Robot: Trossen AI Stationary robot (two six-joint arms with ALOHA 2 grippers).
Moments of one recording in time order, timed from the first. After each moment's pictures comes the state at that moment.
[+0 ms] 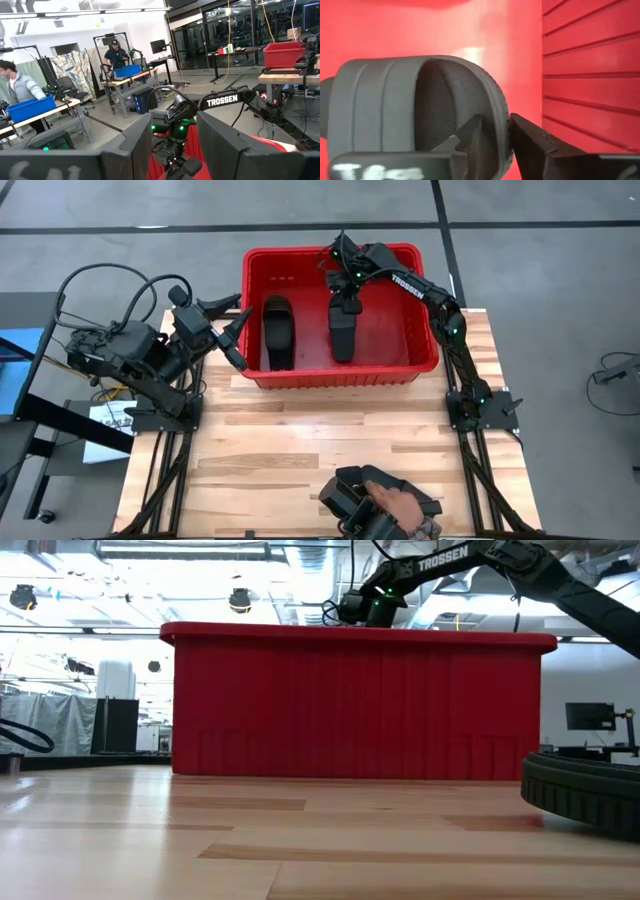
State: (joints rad) left arm -0.36 1.16 1.56 -0.17 -1.13 0.37; right arm -0.69 2.26 2.33 -1.22 0.00 -0.80
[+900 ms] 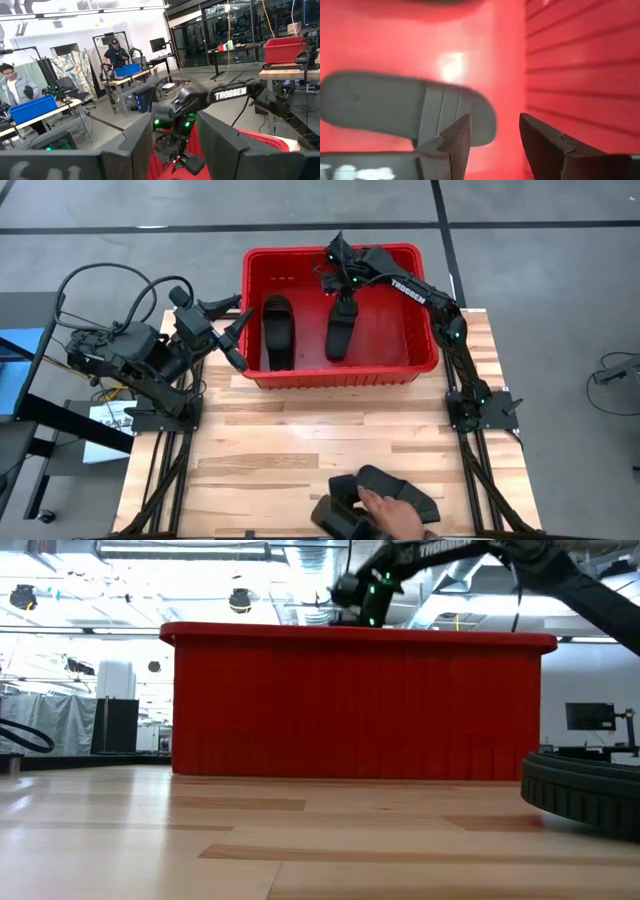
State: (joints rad) left arm -0.36 1.16 1.56 -0.20 -1.13 0.37; right arm -0.62 2.22 2.33 -1.19 0.09 -0.79
